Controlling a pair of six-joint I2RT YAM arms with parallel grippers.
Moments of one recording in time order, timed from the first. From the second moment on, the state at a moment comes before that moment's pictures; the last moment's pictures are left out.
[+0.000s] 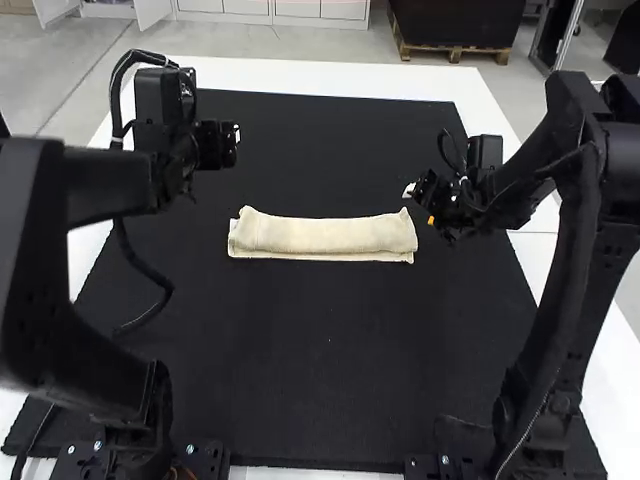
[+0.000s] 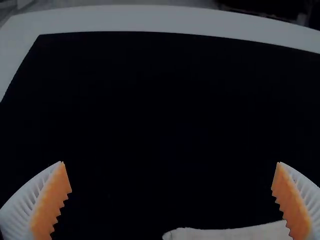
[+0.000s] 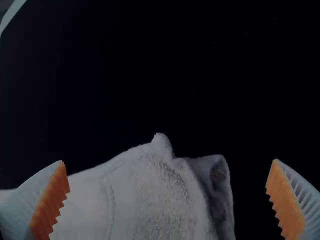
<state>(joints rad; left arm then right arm) 0.02 1.15 0.61 0.25 0.09 -0.09 0.02 1.82 0.79 0.34 -0.43 0.49</state>
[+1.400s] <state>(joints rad) -0.09 0.82 0.53 0.17 0.01 -0.10 0.09 1.94 0.79 0.39 -0.44 0.50</state>
